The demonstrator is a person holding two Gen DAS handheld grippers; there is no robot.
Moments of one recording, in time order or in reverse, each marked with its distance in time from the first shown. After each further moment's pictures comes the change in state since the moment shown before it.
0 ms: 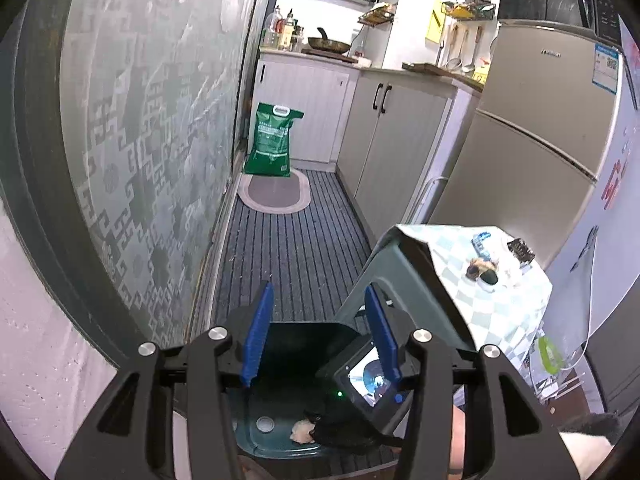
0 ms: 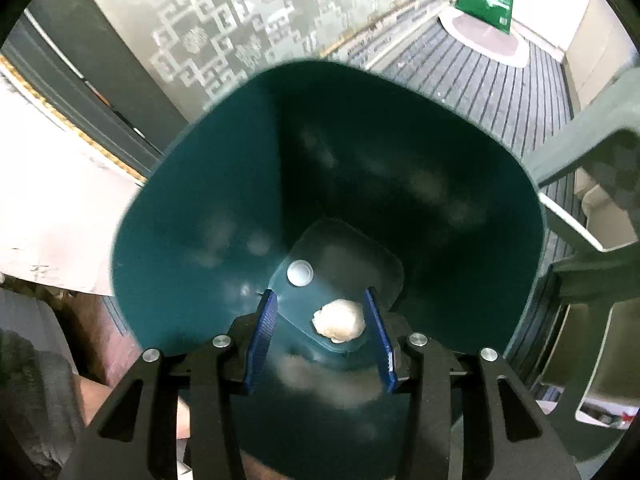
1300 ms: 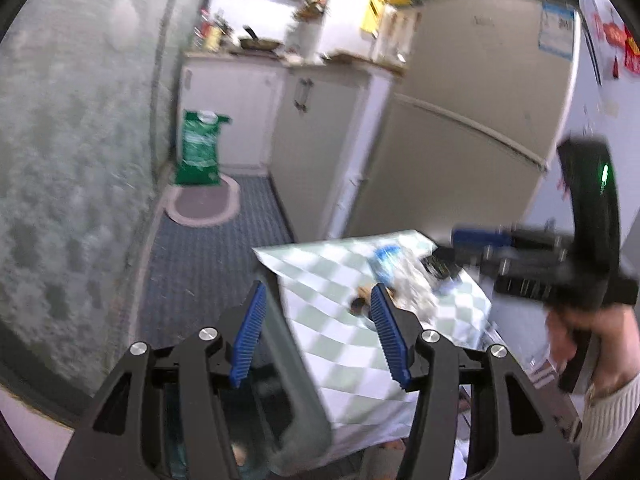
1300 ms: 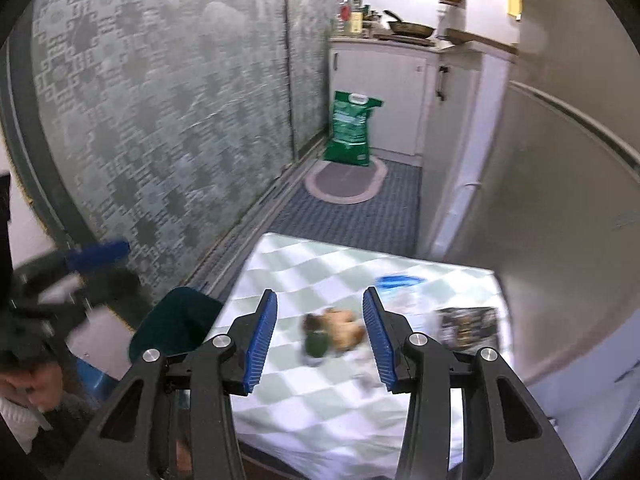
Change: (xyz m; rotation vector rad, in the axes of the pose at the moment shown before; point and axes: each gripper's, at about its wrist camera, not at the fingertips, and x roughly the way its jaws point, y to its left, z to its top) left arm 0.060 -0.151 0.026 0.082 0.033 -0.185; right arm -0.334 -0.171 -0.062 0.183 -0.541 -0.241
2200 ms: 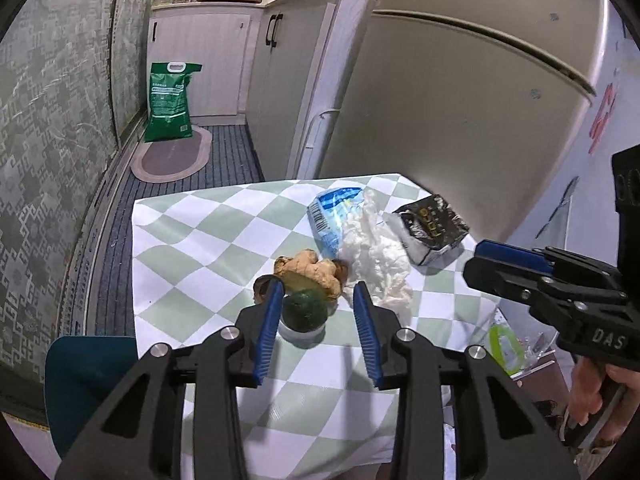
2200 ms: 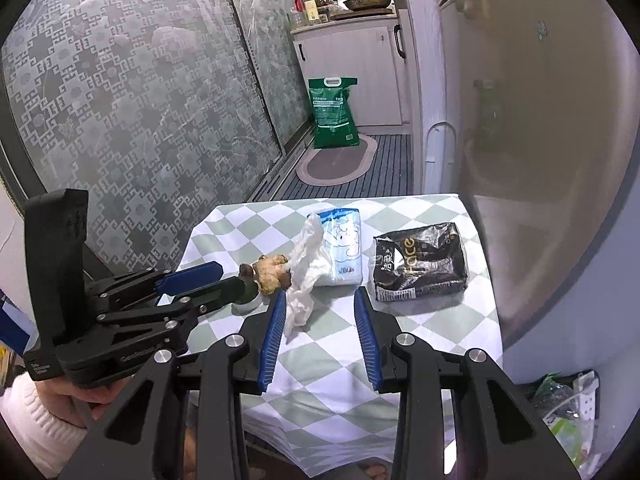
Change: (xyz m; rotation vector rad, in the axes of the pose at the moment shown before) left arm 0.133 -0.066 -0.019 -0.005 0.170 -0.006; right arm 0.009 -0.087 -0.071 0.195 0.015 0.103
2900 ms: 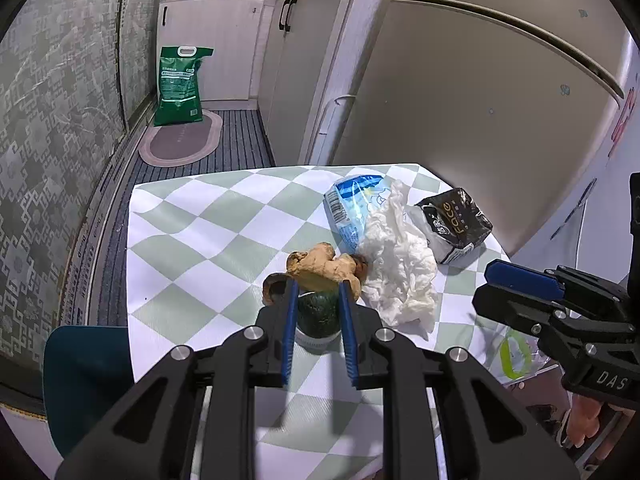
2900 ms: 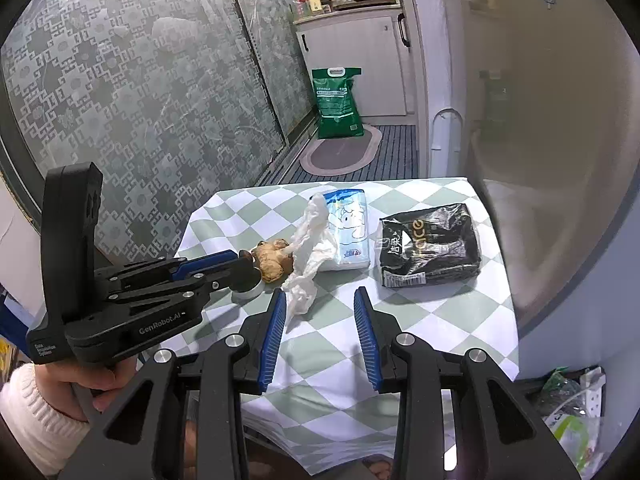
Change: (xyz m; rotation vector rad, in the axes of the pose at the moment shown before) left arm 0.021 0.007 0.004 -0.024 0.045 0.035; right arm 0.011 0.002 -0.007 0.000 0.034 0.016
